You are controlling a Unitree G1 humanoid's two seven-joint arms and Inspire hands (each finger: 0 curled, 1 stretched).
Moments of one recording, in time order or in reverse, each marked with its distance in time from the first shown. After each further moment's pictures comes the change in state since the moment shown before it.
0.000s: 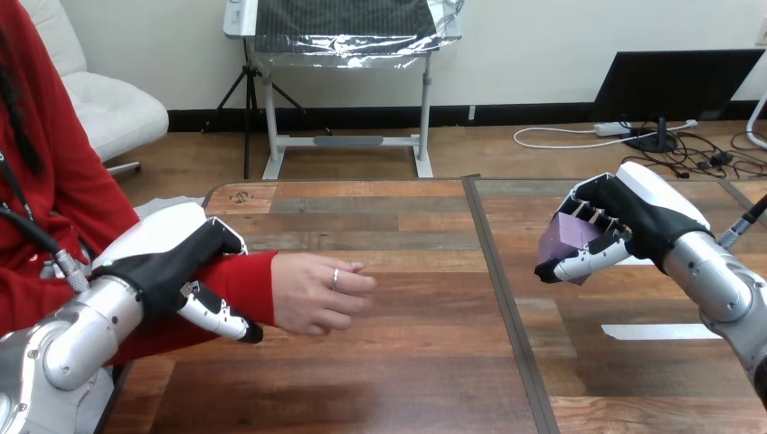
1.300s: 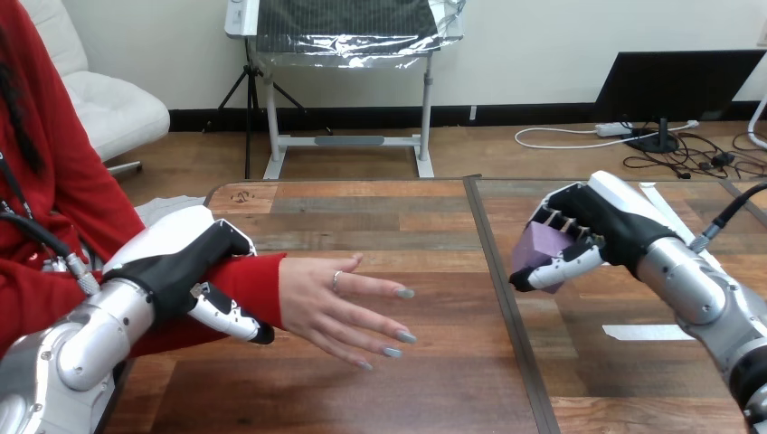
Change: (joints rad) left arm -0.003 -0.046 -0.001 -0.001 0.001 0.027 -0.006; right arm 0.000 0.056 0.000 0.000 0.009 -0.001 0.037
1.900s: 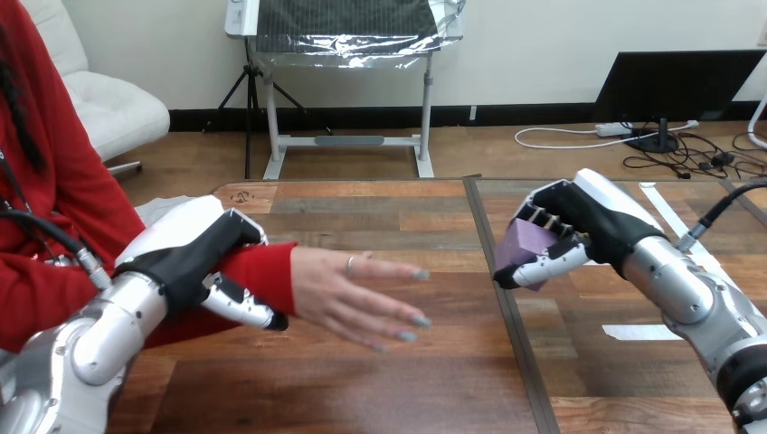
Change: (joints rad) left arm -0.022 -0.045 -0.001 0.004 0.002 0.000 0.031; right arm 0.000 0.028 -0.002 -0.011 0.028 -0.020 0.011
